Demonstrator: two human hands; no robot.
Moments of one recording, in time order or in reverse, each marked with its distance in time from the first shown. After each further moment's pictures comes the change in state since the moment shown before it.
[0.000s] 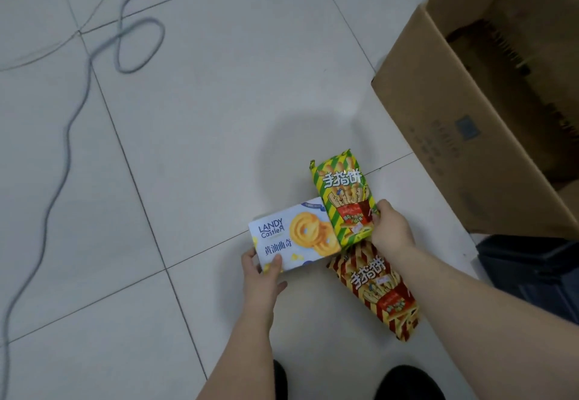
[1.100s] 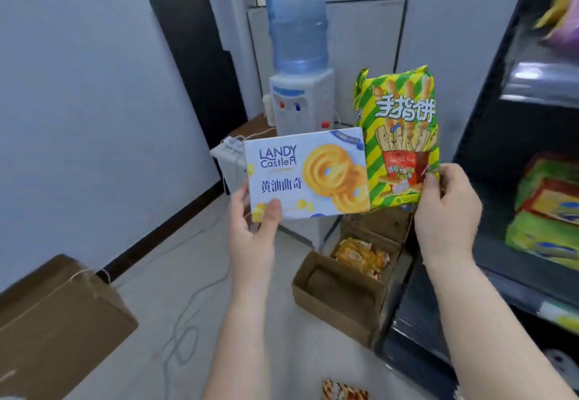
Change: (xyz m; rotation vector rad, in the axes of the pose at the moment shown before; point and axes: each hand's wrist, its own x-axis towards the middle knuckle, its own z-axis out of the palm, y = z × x) left_hand -0.763 0.471 -0.036 0.003 -0.605 1.342; right_hand -0.643 -0.175 -0.633 0.765 1.370 -0.210
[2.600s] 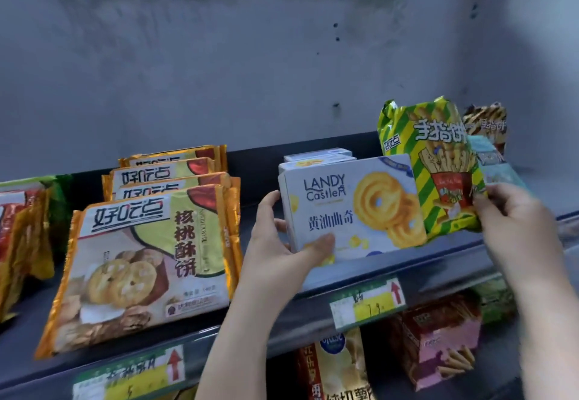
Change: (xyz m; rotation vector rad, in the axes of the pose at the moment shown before) left_hand -0.264 0.255 0.593 -0.109 -1.151 0.153; right_hand 0.180 0.152 -0.688 -0.497 0.792 0.009
